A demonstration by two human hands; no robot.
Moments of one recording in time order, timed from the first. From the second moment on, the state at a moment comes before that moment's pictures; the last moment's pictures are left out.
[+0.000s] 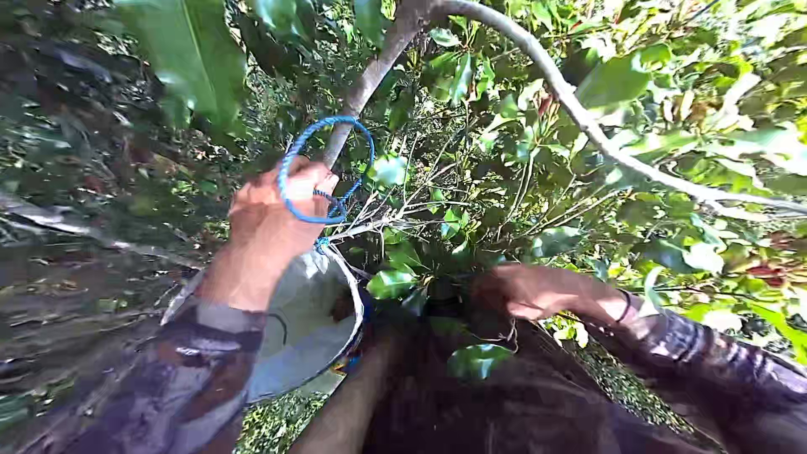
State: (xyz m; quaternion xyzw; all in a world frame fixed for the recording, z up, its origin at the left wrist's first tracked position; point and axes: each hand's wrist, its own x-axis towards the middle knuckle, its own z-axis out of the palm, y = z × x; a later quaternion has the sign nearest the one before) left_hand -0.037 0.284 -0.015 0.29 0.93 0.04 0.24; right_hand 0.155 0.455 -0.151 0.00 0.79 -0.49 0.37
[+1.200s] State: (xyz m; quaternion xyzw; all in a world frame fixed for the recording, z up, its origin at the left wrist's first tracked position) left_hand -0.024 0.145 -0.013 0.16 0.55 0.80 0.18; right_hand 0.069 0.521 -0.406 0.27 0.85 -0.29 0.35
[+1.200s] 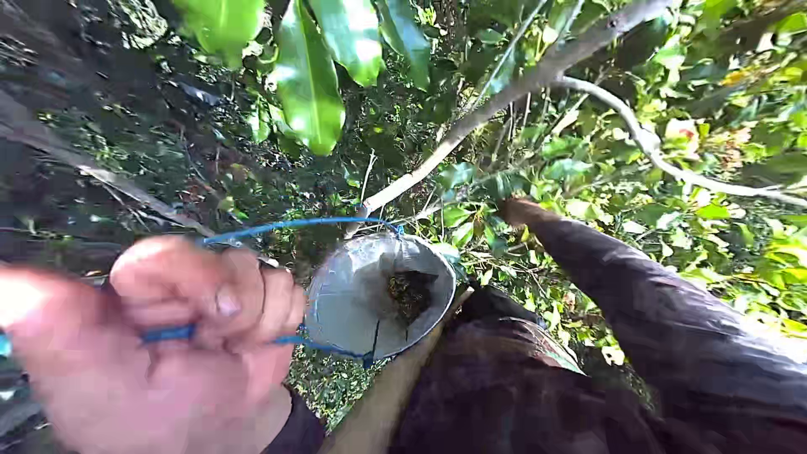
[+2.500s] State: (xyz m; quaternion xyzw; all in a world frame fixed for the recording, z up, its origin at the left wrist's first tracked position) left_hand 0.096 -0.089 -0.079 -0.12 0.77 0.58 0.23; right_hand -0.066 0.201 -0.072 -0.44 0.47 -0.74 0.19
